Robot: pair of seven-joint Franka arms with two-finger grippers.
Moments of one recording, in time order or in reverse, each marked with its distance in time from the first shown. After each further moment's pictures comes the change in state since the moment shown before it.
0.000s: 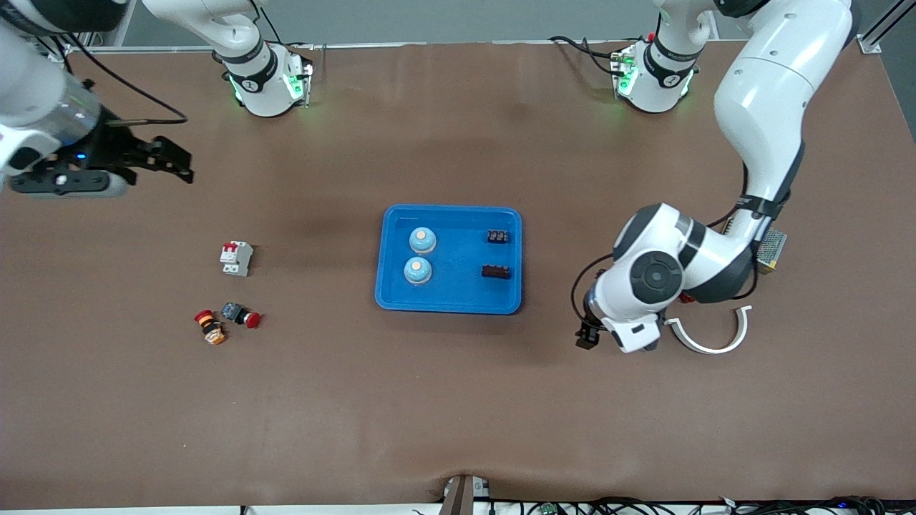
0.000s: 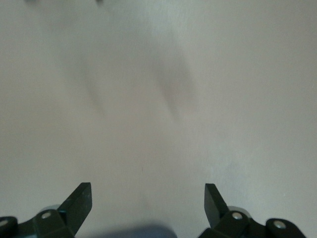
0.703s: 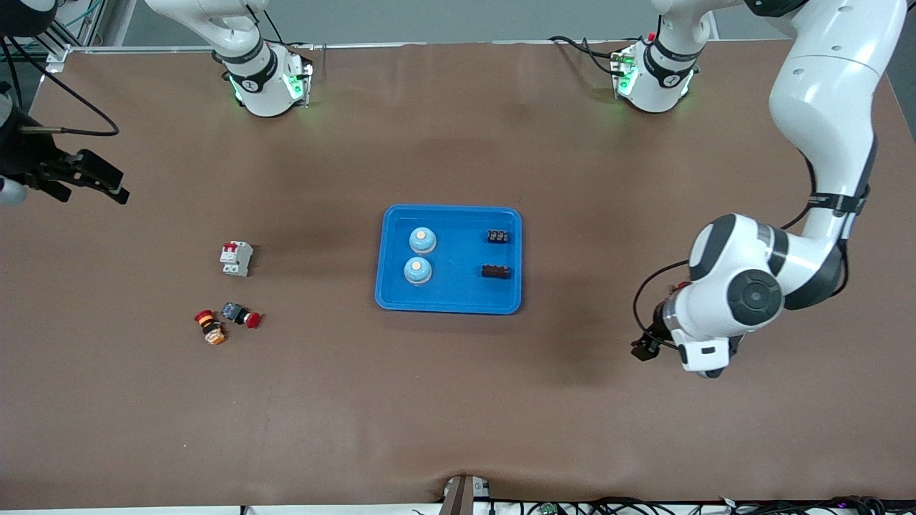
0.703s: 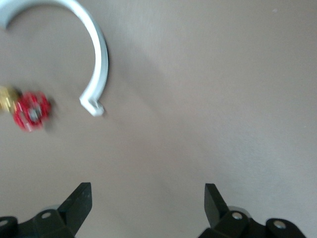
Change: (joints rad) left arm 0.172 -0.037 0.000 0.004 0.001 -0.046 0.566; right arm -0.125 0.012 0.002 0.030 0.000 0.123 -0.019
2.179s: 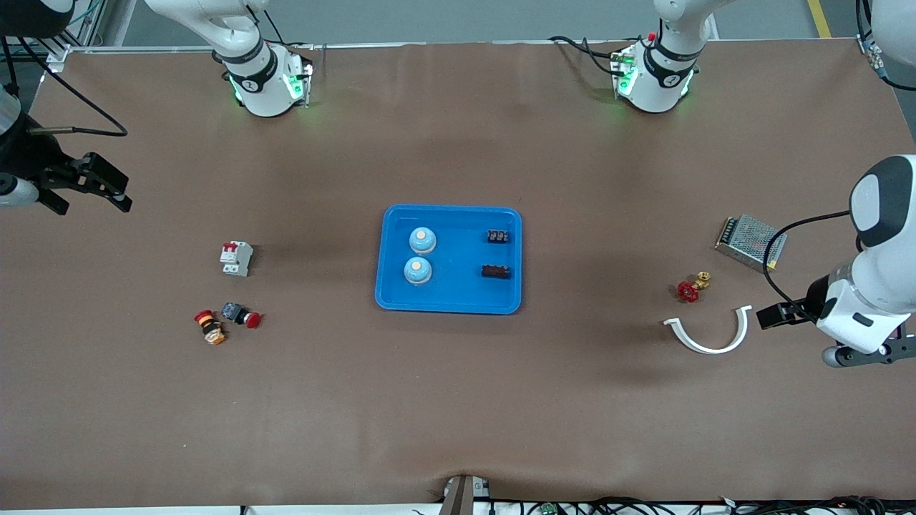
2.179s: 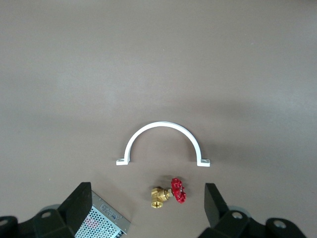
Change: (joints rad) left arm 0.217 -0.231 -0.017 0.006 -0.002 -0.122 0.882; right arm 0.024 0.011 0.032 0.021 -0.026 0.048 -0.071
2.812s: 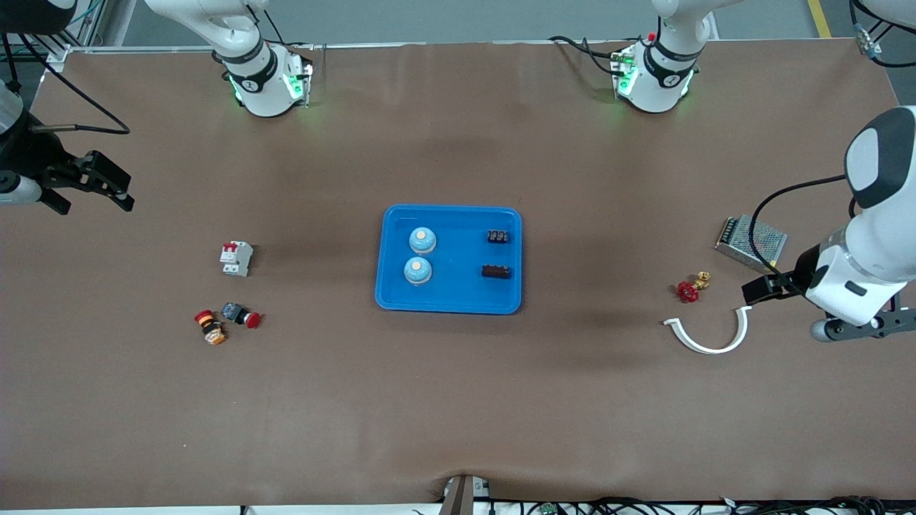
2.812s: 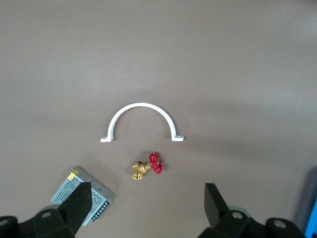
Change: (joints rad) left arm -0.174 -0.134 0.172 0.000 -0.168 -0.097 0.050; right arm 0.007 0.000 0.000 0.003 0.000 -0.002 -0.001
